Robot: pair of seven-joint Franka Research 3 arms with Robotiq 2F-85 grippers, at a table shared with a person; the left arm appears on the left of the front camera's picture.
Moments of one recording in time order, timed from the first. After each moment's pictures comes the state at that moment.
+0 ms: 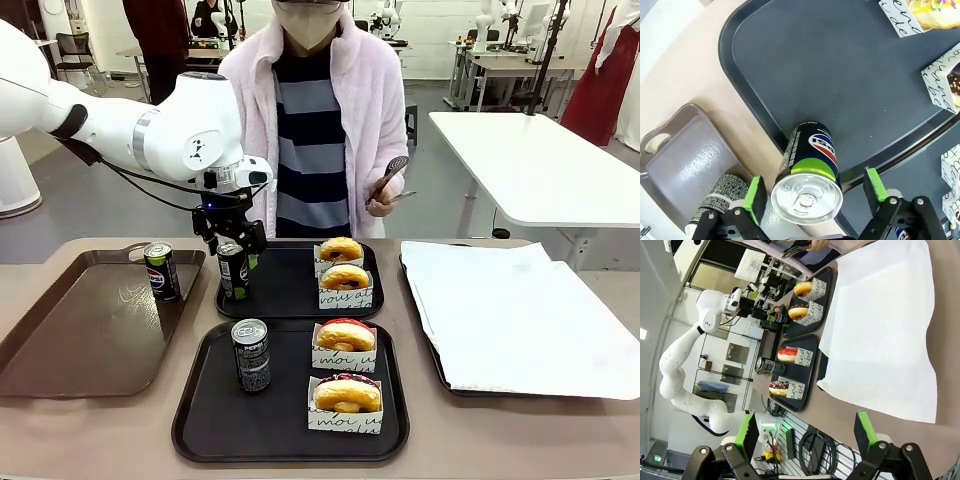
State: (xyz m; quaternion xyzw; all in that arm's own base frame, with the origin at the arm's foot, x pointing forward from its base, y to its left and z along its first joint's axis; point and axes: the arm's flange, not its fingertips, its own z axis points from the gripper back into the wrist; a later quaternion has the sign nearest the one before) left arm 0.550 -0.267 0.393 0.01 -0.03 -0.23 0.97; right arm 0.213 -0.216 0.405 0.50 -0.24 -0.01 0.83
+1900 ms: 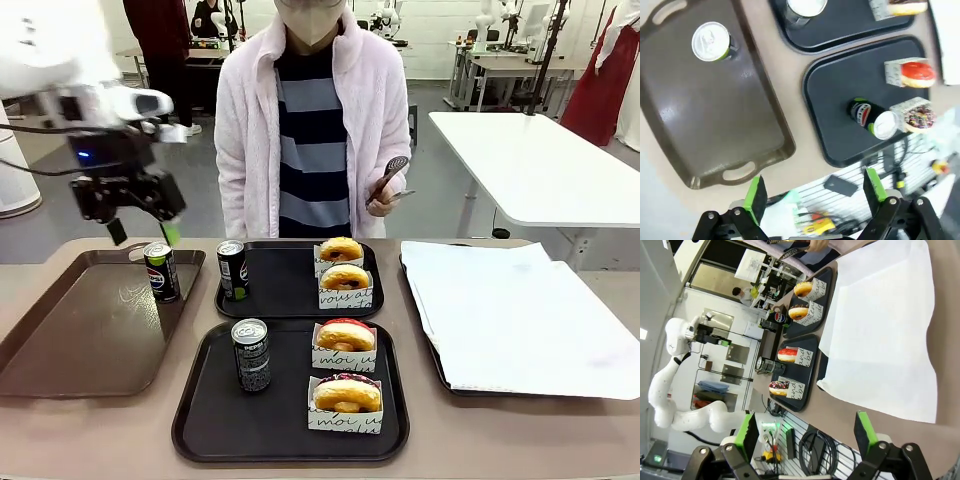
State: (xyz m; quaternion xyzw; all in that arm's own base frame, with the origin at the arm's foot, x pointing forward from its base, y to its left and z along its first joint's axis) left arm 0.403 -0.138 0.537 -0.13 0.00 -0.12 0.99; right arm 0.213 -0.216 0.405 0.50 -0.24 -0.01 0.83
